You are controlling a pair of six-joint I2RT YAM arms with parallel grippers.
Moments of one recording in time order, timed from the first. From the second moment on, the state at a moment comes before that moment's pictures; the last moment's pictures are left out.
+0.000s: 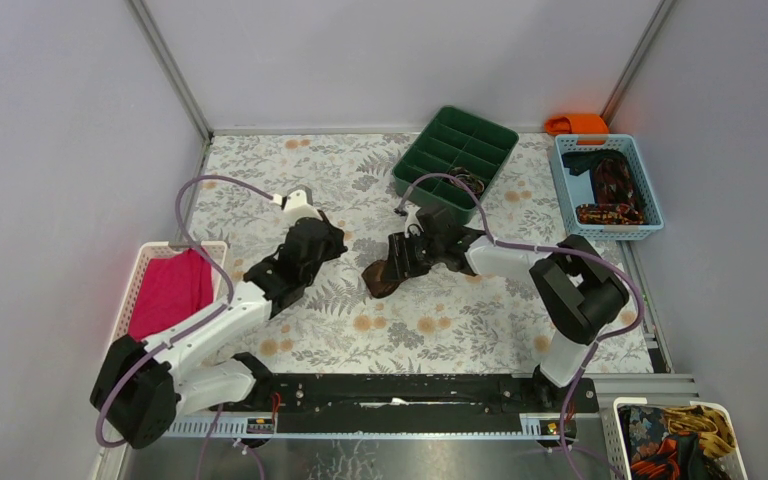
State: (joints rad) left arm -0.63 1.08 0.67 -0.05 -0.41 -0.75; right arm 0.68 1.75 0.95 0.01 -0.46 0.46
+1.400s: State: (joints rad) left arm -0.49 1.84 0.88 0.32 0.10 -0.47; right arm 0.92 1.52 0.77 -0.10 -0.06 0.48
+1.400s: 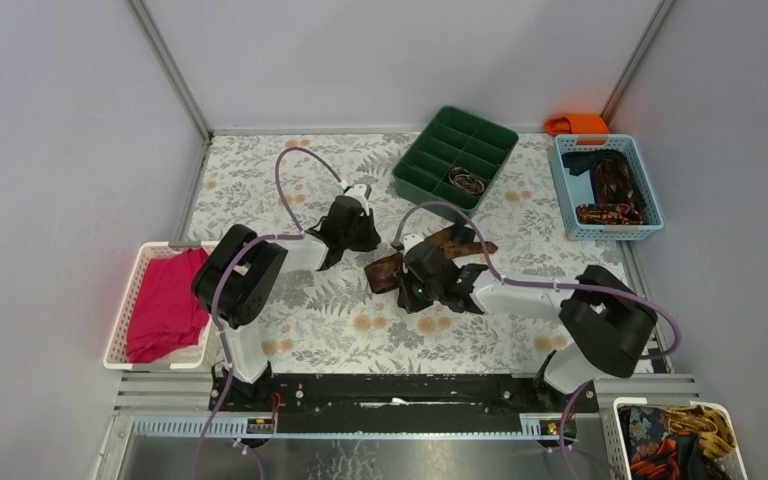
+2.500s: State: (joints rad) left arm -0.47 1.91 0.89 0.44 0.11 -0.49; right arm 0.93 1.83 0.96 0.05 0.26 0.50
